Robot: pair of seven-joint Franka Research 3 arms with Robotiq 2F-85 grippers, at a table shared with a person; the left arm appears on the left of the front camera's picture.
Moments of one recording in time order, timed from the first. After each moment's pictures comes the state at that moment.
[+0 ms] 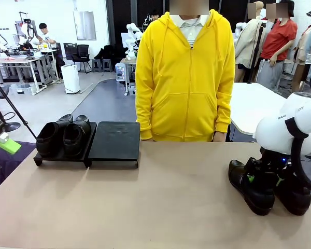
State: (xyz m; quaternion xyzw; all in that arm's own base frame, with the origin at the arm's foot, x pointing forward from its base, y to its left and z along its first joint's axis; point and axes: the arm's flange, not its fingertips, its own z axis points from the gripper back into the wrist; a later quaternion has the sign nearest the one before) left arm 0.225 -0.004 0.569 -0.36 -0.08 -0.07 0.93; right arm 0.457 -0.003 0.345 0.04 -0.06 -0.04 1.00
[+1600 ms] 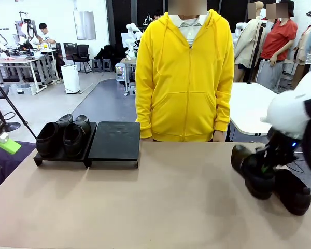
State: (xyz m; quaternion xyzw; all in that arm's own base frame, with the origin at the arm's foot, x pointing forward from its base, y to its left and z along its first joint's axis) left arm 0.226 -0.004 0.569 -0.36 -0.08 -0.07 0.93; right arm 0.425 -0.006 0.443 0.06 -0.10 -0.04 0.99
